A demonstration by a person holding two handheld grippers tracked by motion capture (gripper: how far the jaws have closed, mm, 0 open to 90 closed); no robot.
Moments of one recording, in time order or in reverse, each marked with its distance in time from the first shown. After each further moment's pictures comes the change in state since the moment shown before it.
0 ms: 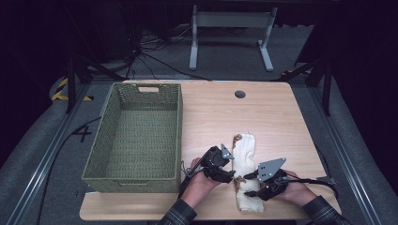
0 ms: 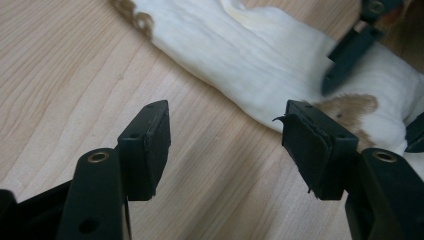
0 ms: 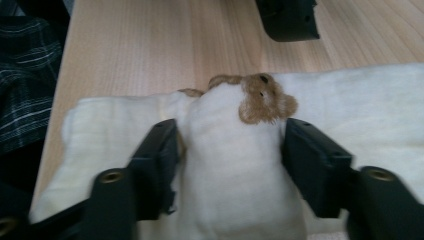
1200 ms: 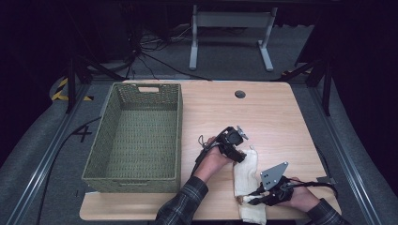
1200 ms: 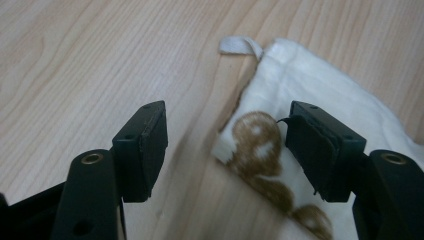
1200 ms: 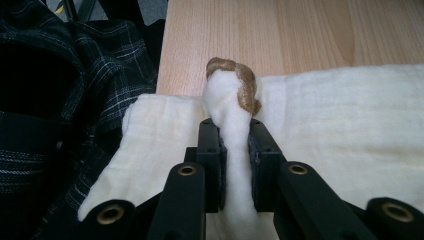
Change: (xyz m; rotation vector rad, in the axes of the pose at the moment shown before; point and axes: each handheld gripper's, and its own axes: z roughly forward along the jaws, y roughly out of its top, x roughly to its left) left arm 0.039 0.066 0.060 0.065 -0.070 0.118; right arm 0.019 -0.001 -0.007 0.008 0.191 0.020
